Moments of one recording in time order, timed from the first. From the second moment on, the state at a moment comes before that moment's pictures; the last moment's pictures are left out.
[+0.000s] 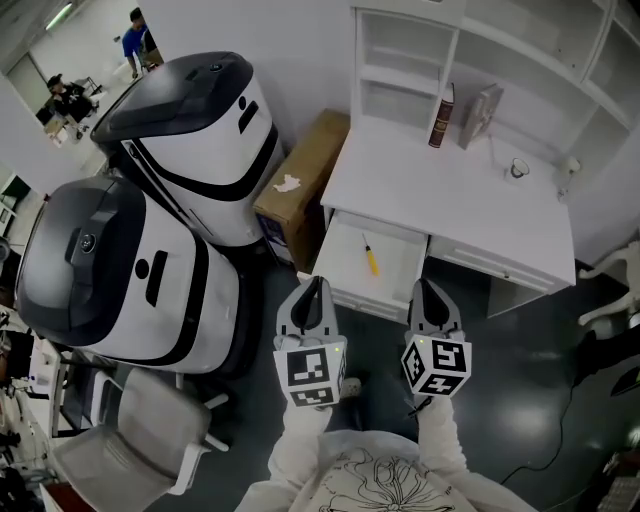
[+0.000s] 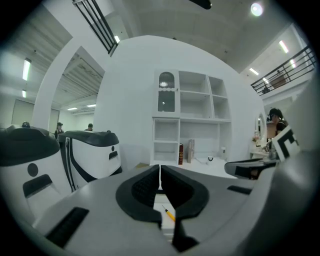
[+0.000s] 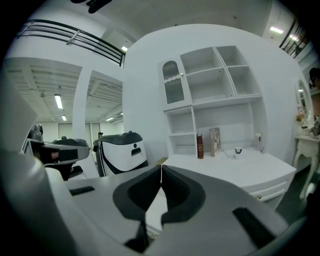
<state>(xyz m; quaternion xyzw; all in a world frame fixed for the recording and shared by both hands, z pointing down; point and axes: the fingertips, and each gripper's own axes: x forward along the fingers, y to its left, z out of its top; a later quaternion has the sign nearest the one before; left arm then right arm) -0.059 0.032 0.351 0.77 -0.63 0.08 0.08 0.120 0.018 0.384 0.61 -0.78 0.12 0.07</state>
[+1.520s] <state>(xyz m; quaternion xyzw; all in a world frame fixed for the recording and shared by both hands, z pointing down) -0.078 -0.178 0.467 0.70 -0.68 0.14 0.19 0.085 -0.208 0.532 0.48 -0.82 0.22 0.22</state>
